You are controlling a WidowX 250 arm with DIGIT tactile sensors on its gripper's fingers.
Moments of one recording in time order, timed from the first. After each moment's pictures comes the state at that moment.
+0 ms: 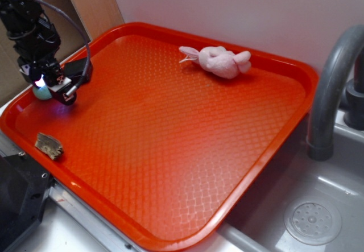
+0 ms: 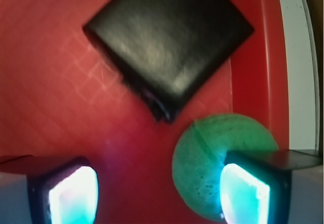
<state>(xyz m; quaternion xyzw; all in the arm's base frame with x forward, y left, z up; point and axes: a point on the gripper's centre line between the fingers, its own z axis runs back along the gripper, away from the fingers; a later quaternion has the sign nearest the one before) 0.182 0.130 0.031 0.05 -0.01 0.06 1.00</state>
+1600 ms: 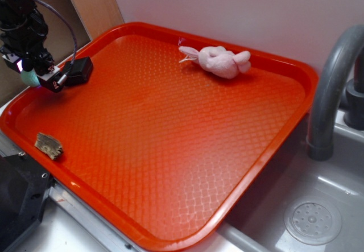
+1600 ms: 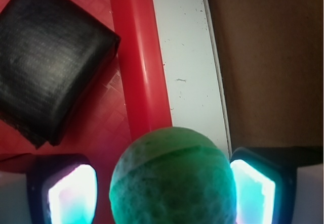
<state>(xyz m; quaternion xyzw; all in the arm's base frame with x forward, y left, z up) 0.174 0.171 0.041 0.14 0.00 0.11 0.98</state>
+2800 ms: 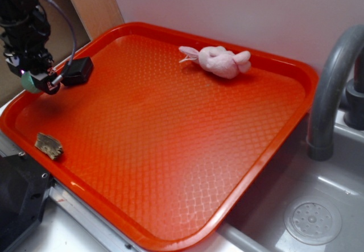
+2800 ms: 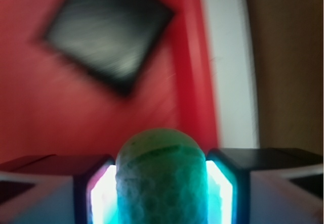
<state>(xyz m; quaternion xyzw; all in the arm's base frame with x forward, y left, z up) 0.166 0.122 0.065 0.10 0.05 0.08 0.99</state>
